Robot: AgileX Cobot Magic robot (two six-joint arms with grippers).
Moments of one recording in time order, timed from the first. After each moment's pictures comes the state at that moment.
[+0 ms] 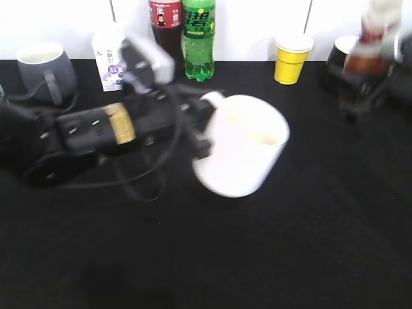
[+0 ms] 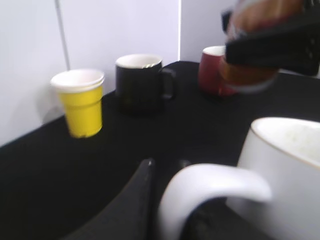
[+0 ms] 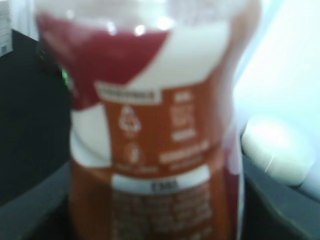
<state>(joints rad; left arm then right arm) -0.60 1.89 -0.84 0.57 -0.93 -0.31 0.17 1.44 -0.53 -0.36 -0.72 -0.06</state>
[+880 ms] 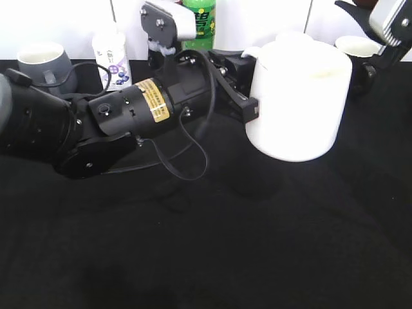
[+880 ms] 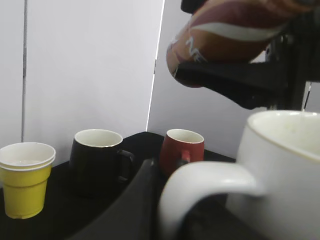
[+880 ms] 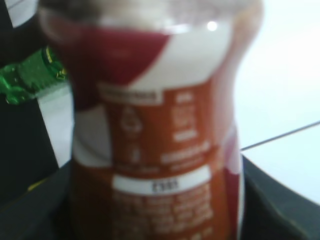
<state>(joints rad) -0.72 1.89 -0.95 0.45 -1.03 -0.45 0.17 1.32 -0.74 -0.68 -0.63 -0.52</state>
